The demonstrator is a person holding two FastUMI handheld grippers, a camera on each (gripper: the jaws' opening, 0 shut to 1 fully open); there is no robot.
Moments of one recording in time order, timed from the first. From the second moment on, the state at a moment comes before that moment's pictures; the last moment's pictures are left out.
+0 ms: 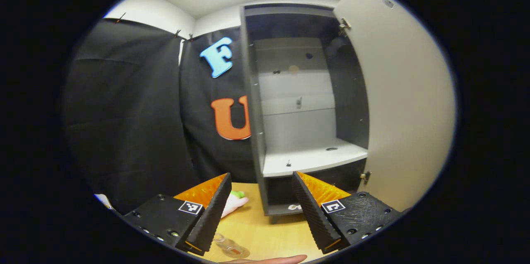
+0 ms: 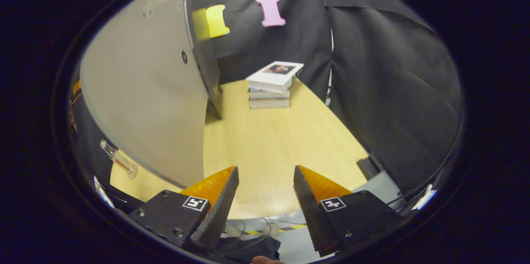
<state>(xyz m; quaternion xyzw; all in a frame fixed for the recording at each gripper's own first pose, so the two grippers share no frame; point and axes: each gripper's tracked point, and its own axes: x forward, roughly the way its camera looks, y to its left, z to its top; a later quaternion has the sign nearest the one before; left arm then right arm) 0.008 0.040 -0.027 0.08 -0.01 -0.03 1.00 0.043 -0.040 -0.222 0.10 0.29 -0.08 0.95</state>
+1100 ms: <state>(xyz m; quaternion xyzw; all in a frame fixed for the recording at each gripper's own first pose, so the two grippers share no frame) -0.006 -0.043 -0.007 0.21 -0.05 -0.01 0.98 0.062 0.088 0.056 0.08 0.14 0.40 0.90</state>
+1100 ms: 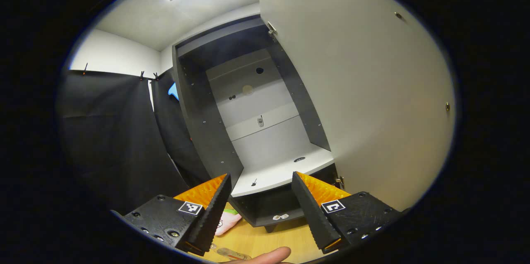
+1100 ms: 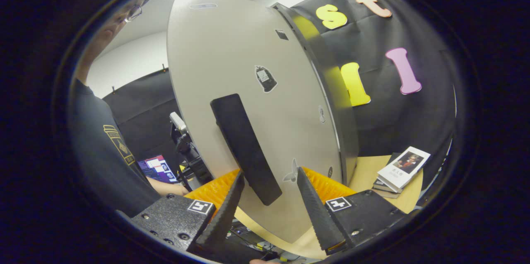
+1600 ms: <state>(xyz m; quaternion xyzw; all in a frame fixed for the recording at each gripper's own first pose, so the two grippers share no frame) -0.003 0.082 0.012 0.20 -0.05 0.13 0.97 0.086 0.172 0.052 0.07 0.15 0.50 0.85</state>
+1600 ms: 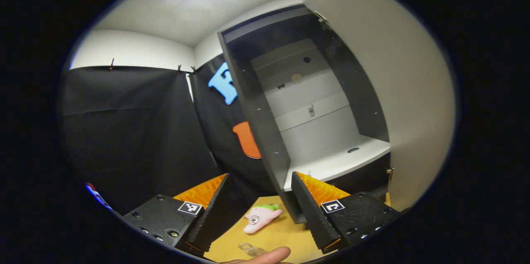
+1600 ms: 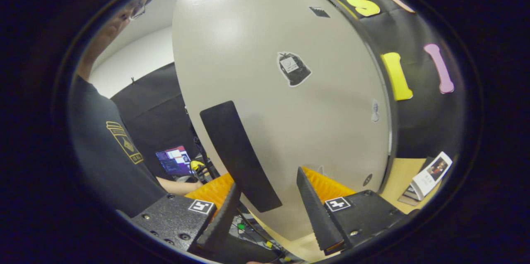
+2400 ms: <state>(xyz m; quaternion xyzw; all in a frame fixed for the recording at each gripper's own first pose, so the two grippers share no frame) 0.001 0.171 -0.011 0.17 -0.01 0.19 0.97 0.112 0.228 0.048 0.07 0.15 0.48 0.86</state>
